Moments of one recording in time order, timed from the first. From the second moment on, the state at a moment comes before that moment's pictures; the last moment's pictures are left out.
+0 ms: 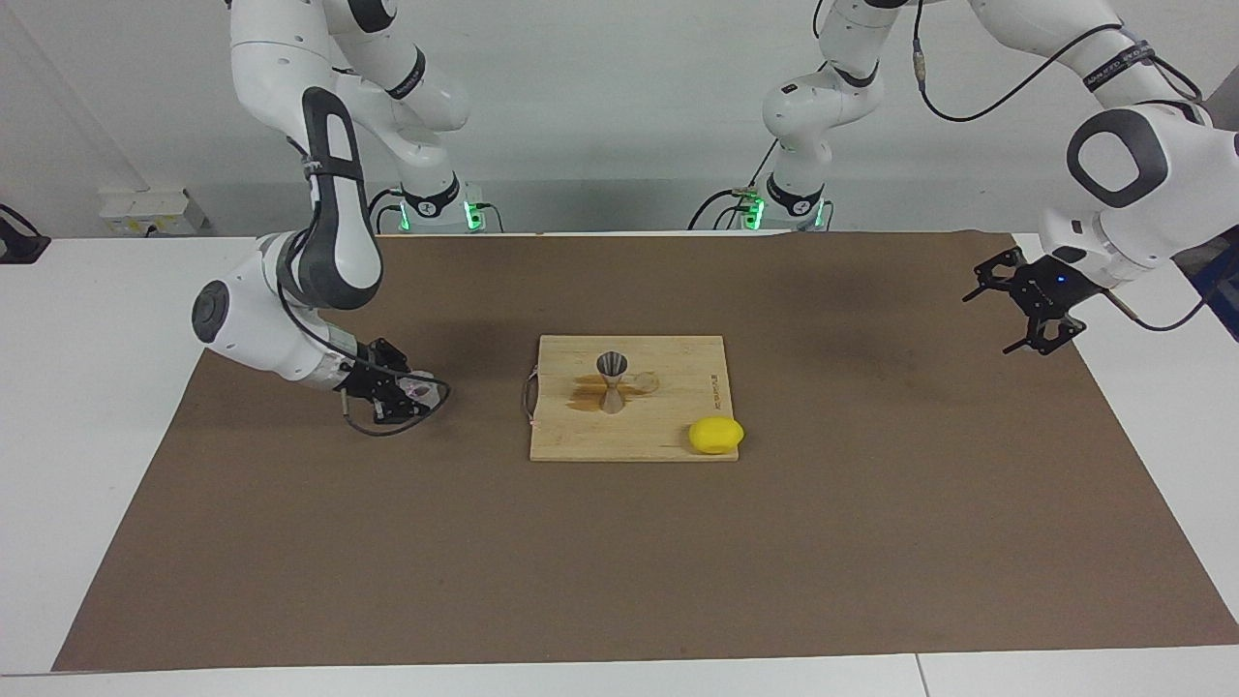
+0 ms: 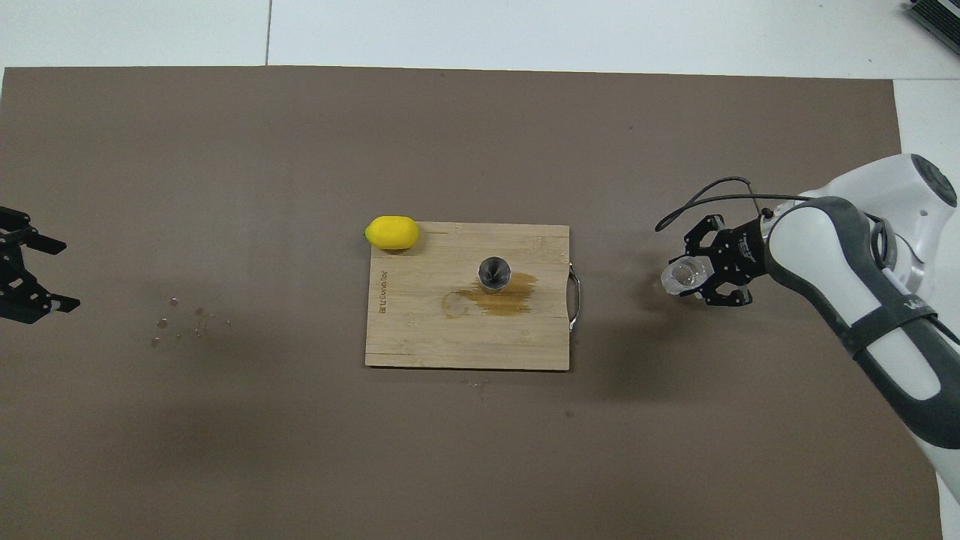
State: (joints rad) left arm 0.33 0.13 -0.08 -1.76 -0.18 1.70 1.35; right arm -0.14 0.29 0.13 -1.95 0.44 2.01 1.13
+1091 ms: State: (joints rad) left arm 0.15 0.00 -0.10 -1.73 -0.09 1.73 0.18; right arm 0.28 0.25 0.13 -1.84 0.28 2.18 1.76
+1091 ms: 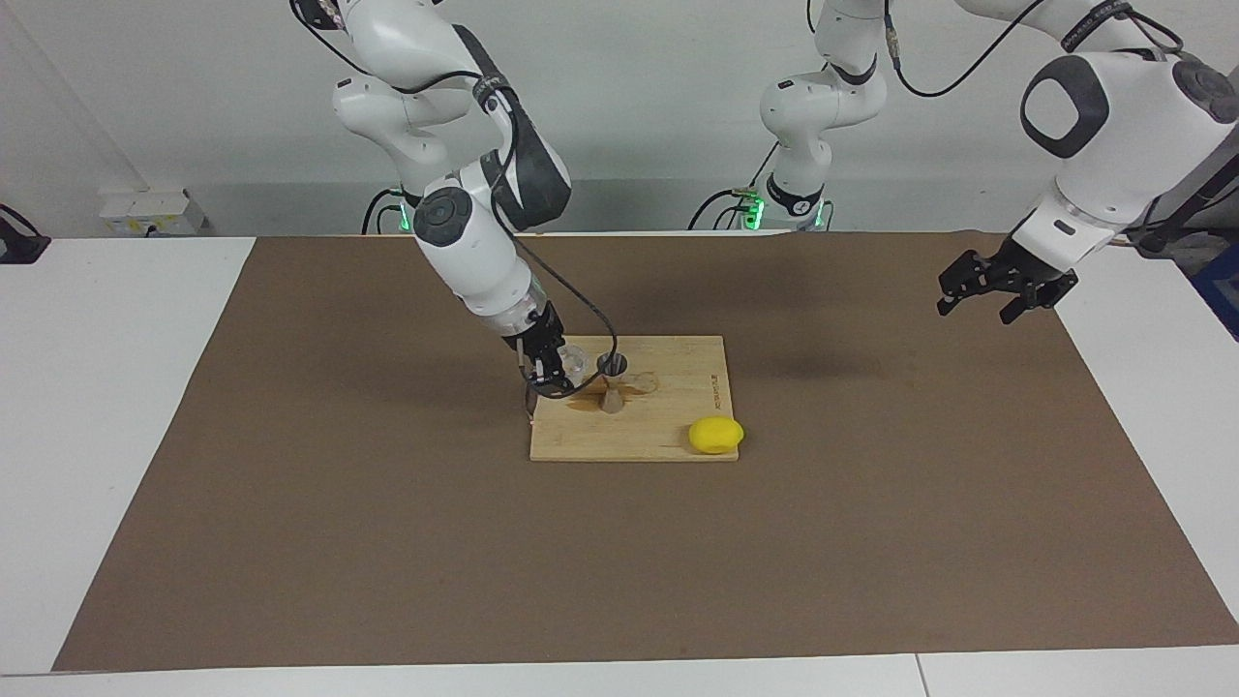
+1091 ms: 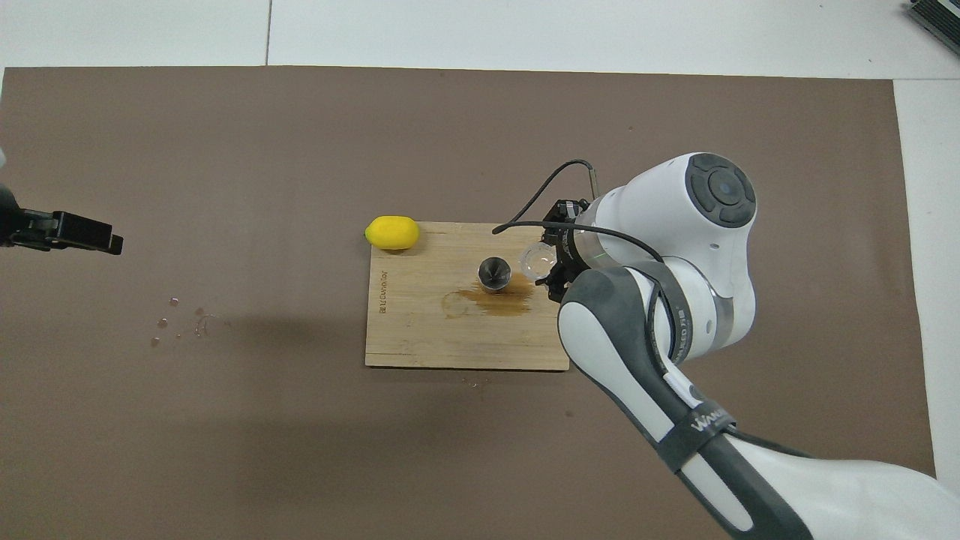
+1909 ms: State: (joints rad) left arm 0.13 -0.14 -0.09 -1.71 -0.02 1.54 0.11; right arm 0.39 0.26 0.13 -1.72 -0.03 2.08 1.77
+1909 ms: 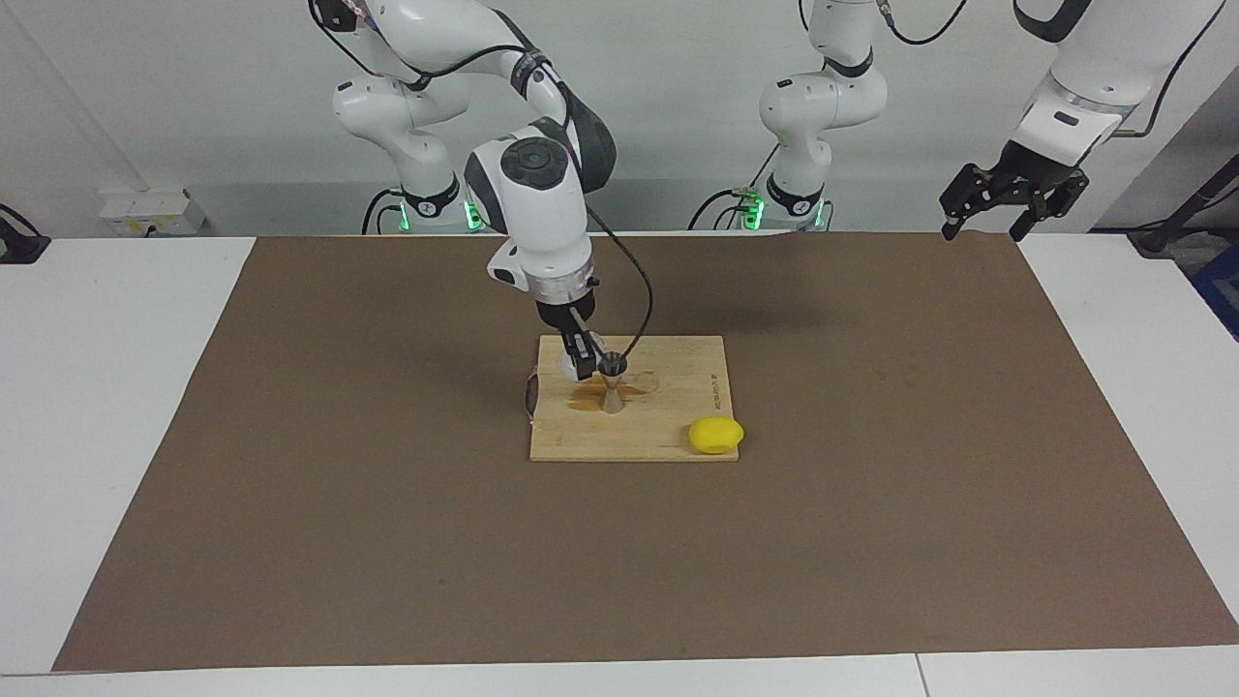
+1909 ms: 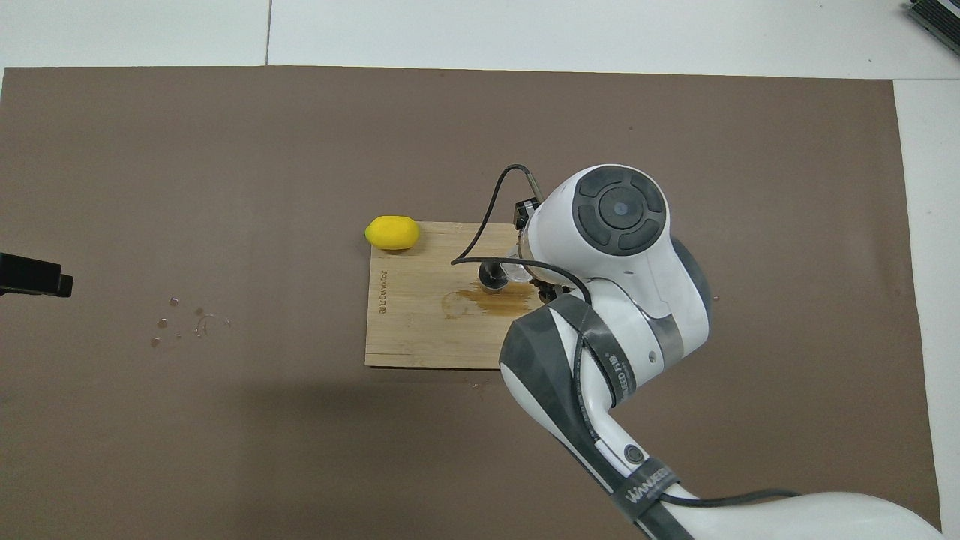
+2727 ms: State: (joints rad) left arm 0.08 -0.12 -0.06 -1.70 -0.01 1.61 0.10; right arm 0.46 0.27 0.13 -1.72 -0.25 2.08 1.77
